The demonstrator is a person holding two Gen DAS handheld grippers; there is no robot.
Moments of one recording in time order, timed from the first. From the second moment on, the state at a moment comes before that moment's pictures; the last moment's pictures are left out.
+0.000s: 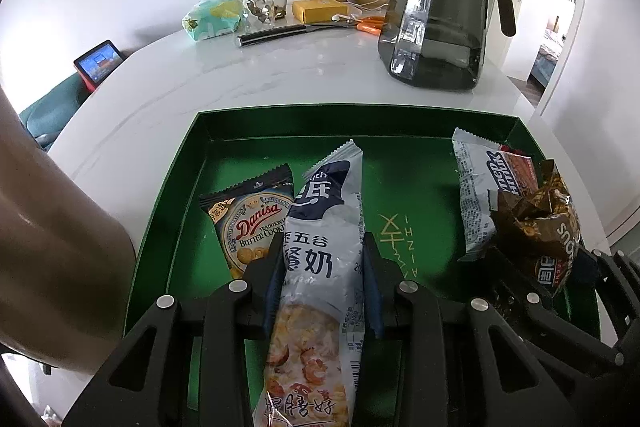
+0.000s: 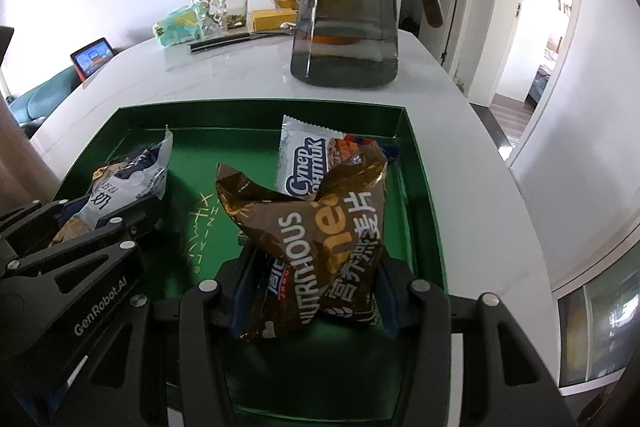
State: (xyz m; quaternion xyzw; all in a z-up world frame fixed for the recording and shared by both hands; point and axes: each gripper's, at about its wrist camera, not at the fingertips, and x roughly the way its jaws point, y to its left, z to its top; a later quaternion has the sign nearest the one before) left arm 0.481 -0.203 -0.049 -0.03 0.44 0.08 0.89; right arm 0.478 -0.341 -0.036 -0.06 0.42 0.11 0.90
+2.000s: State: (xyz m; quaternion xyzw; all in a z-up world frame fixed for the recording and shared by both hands) left arm 0.409 -0.182 0.009 -0.06 0.38 0.09 0.92; right arm 0.417 -0.357 0.028 -0.05 0.37 0.11 0.92
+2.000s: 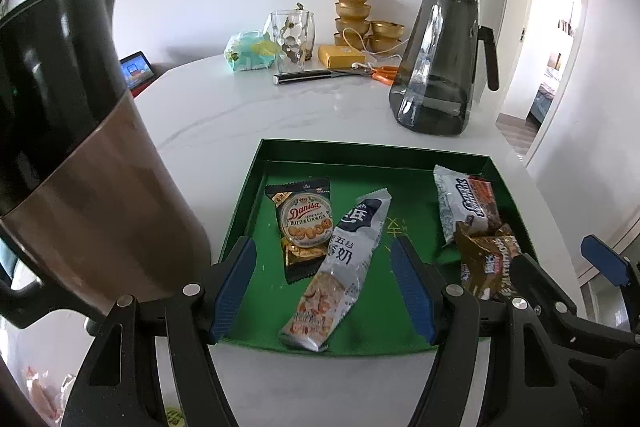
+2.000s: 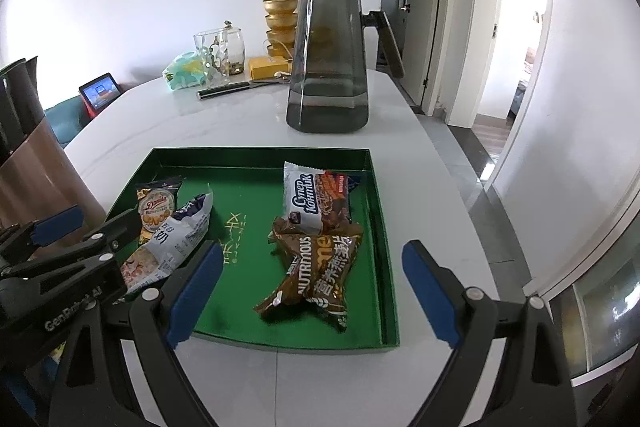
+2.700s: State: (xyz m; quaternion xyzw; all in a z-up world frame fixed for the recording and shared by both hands) left arm 0.292 -0.170 0.090 -0.08 0.29 0.02 0.95; right arm 0.345 -0.346 0.102 -0.07 0.31 0.07 0.94
